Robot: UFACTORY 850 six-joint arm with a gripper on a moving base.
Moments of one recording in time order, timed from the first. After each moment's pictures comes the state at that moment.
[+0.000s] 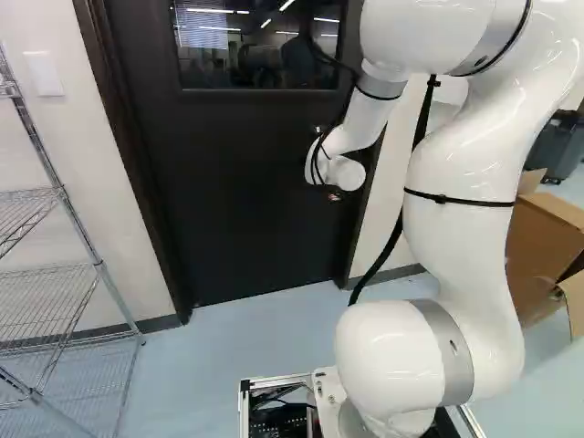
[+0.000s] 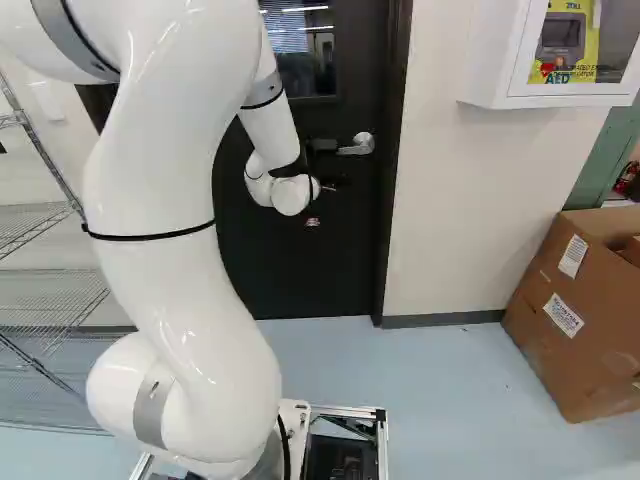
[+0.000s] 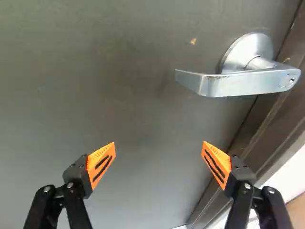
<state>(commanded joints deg) -5.0 -16.5 -42.9 0.0 50.0 0.0</state>
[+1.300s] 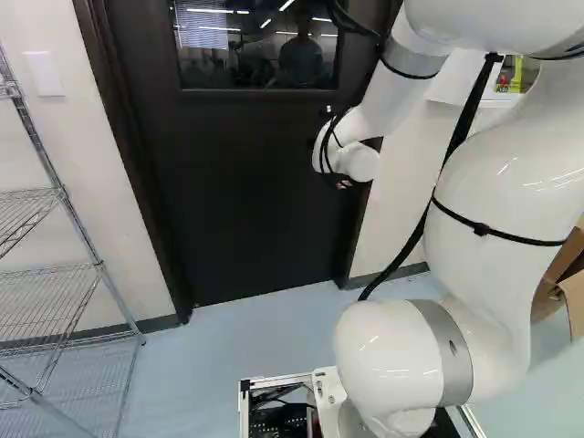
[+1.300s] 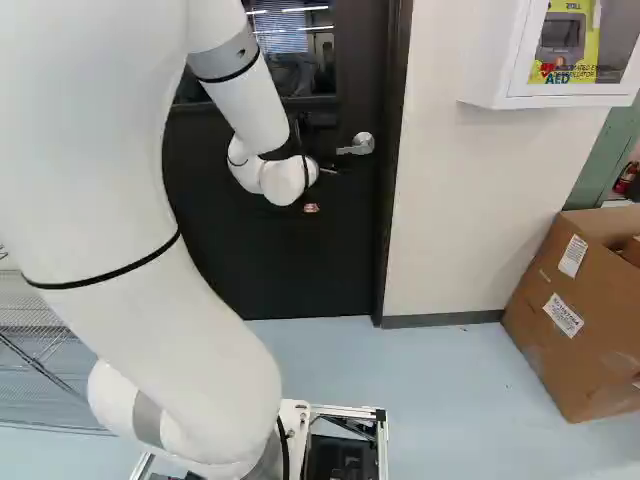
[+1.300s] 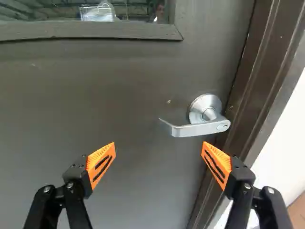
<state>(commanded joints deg) -6.4 -4.7 -38.5 0.0 49.6 0.0</state>
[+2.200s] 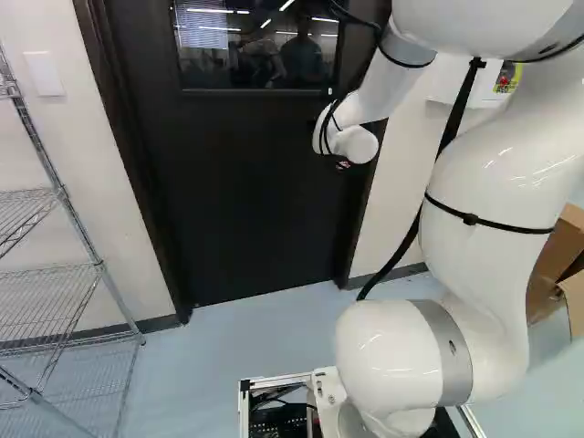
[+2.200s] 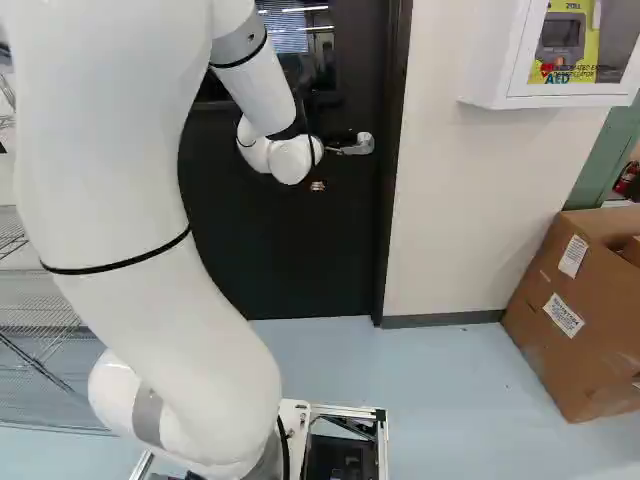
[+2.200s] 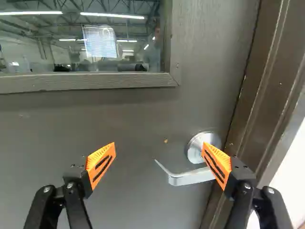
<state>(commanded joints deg) -6.9 -8.4 -47.4 0.0 49.6 0.0</state>
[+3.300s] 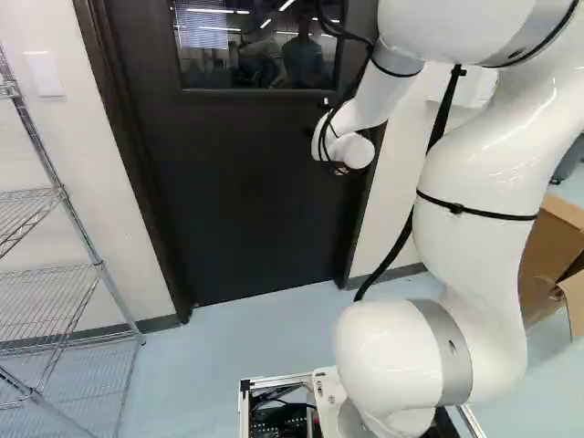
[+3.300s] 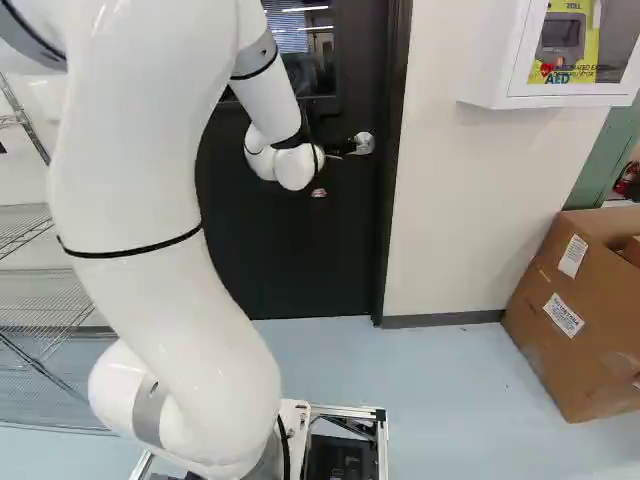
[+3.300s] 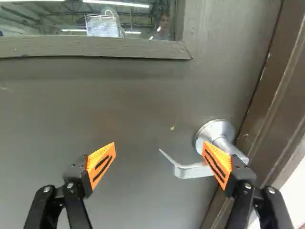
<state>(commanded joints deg) -6.8 -12.8 -48.3 -2.4 50.1 0.0</state>
